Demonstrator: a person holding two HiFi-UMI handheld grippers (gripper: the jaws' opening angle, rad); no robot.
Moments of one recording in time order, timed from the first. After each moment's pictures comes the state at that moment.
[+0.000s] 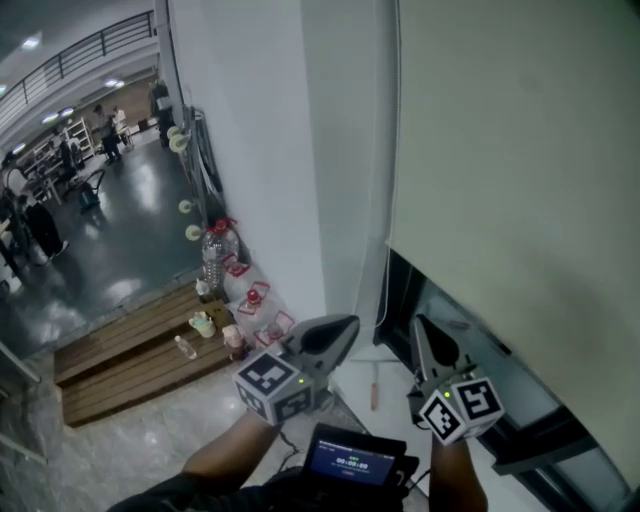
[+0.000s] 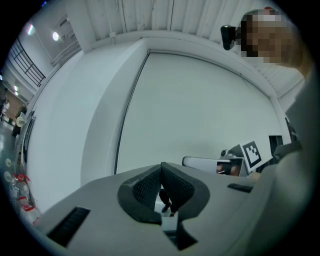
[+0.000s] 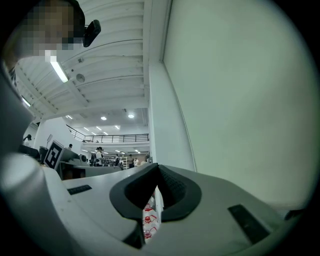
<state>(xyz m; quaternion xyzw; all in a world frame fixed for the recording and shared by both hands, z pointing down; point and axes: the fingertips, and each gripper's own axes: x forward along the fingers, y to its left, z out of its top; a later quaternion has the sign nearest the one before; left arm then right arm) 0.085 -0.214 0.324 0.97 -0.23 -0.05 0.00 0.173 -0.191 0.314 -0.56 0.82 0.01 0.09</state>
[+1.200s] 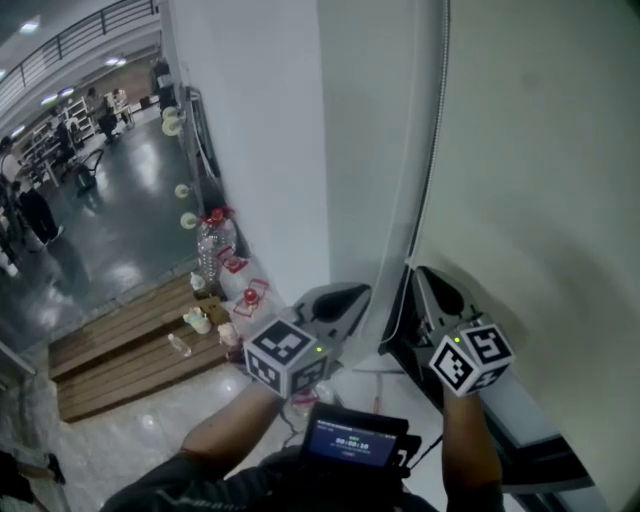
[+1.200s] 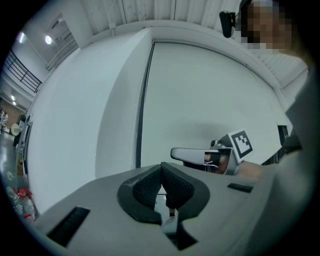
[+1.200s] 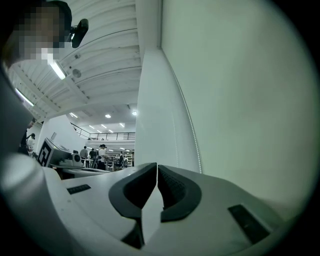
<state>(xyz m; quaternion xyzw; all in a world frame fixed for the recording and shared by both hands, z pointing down) 0.105 -0.364 0.319 0.97 -0.25 -0.01 -0.01 0.185 -0.371 0.294 -0.53 0.84 0.01 0.07</state>
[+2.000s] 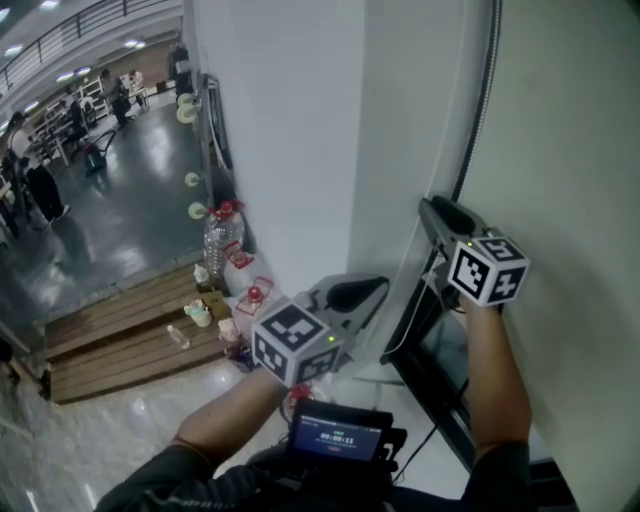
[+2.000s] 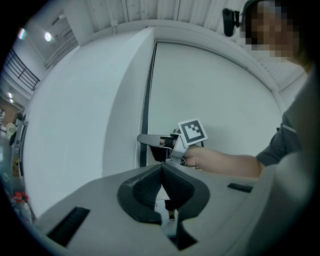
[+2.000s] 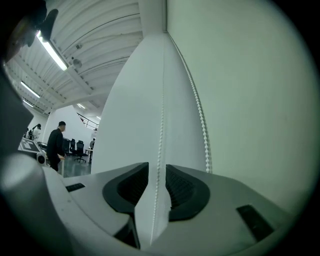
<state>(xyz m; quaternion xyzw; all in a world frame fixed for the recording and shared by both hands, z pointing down) 0.109 -0.391 0.288 0.97 -0.24 -0.02 -0.01 0.187 -0.506 0.218 -0.51 0.86 0.03 0.02</state>
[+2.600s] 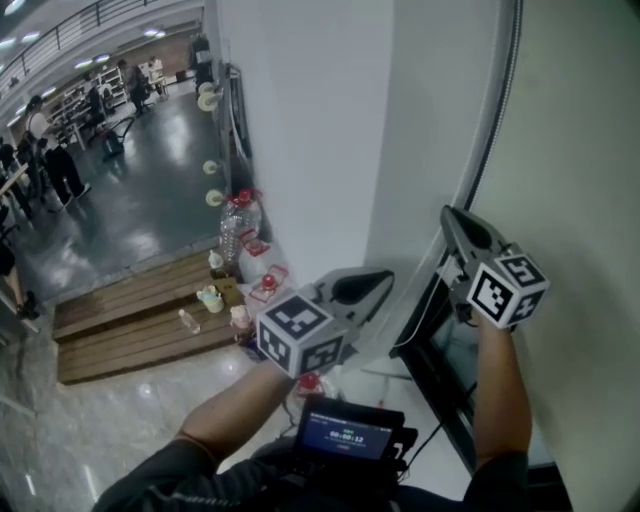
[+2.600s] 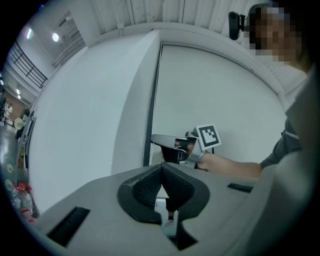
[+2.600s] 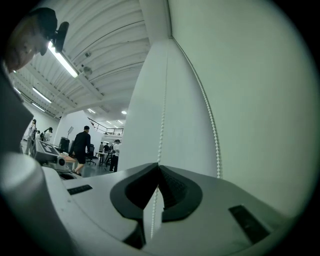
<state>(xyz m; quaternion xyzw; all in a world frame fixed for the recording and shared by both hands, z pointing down) 0.094 -0.381 0.293 0.97 -0.26 -0.04 0.01 0.173 -0.459 0.225 -0.46 0.89 0.04 0.03</state>
